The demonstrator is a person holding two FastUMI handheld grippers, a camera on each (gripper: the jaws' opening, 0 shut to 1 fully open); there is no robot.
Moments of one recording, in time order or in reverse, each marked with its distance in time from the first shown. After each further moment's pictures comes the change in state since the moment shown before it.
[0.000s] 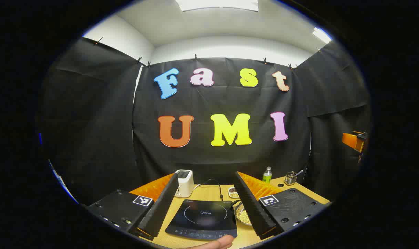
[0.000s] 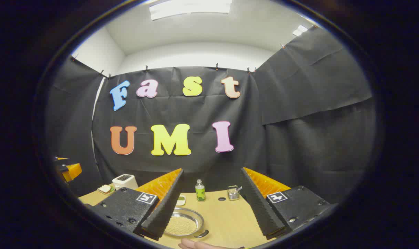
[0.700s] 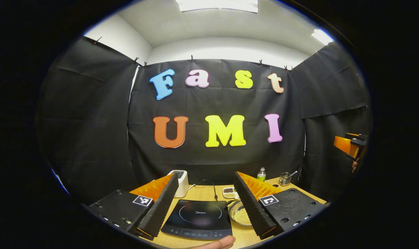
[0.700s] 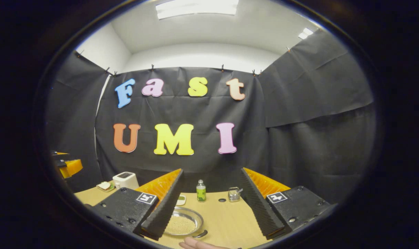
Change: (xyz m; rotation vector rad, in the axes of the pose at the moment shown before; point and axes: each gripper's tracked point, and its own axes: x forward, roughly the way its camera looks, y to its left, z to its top) left arm -0.010 -0.014 0.003 -0.009 -0.011 -0.048; right arm 0.003 0.009 -0.013 -0.033 0.014 0.034
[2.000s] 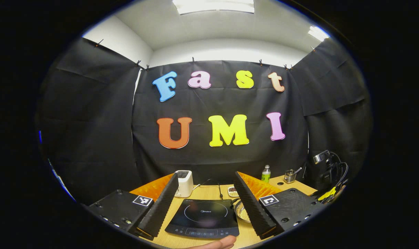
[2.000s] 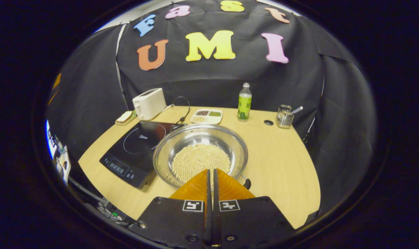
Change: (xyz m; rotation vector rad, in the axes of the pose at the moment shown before) left arm -0.006 0.015 -0.023 0.031 -0.013 0.041; right arm 0.034 0.083 -0.307 -0.061 0.782 0.311
